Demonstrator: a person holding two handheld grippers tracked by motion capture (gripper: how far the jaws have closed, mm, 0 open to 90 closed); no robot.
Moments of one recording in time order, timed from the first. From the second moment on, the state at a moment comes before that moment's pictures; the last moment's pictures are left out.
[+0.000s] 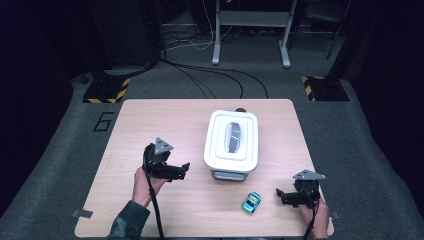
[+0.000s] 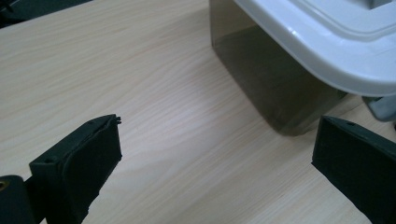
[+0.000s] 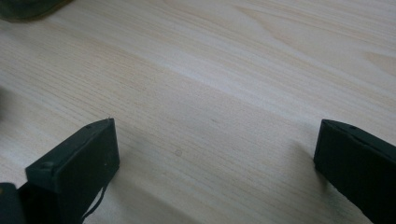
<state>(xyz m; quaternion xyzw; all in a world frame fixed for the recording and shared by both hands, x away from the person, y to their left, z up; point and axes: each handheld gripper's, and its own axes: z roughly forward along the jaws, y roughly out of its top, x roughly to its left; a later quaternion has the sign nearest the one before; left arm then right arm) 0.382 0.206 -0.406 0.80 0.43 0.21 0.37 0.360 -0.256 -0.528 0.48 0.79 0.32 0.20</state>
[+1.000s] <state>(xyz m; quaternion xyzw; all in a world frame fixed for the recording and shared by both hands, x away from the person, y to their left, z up) 0.422 0.125 -0.400 0.83 0.39 0.21 0.34 0.360 -0.256 -0.528 0.49 0.79 0.32 0.20</state>
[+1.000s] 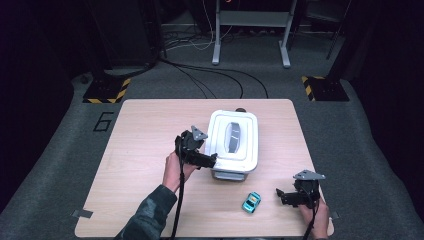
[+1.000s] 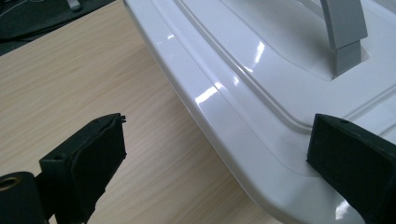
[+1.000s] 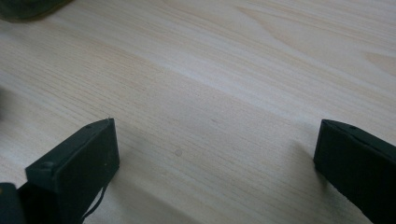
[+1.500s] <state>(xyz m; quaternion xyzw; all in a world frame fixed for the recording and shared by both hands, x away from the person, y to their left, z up) 0.422 0.141 -0.398 0.83 0.39 0.21 0.33 0.360 -0.256 -0.528 0.49 0.79 0.32 0.20</state>
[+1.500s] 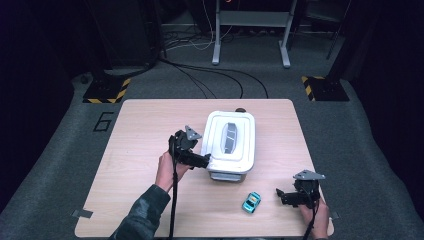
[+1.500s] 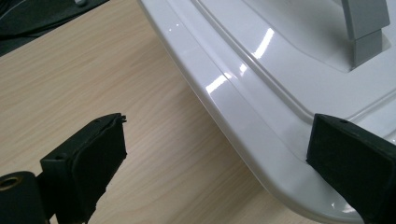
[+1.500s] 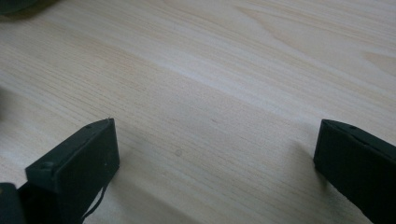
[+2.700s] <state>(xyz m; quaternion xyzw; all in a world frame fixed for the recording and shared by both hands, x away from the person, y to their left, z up) 0.426 0.069 -0.381 0.83 0.35 0.23 0.36 0.360 -0.257 -0.528 0.48 0.79 0.32 0.20</state>
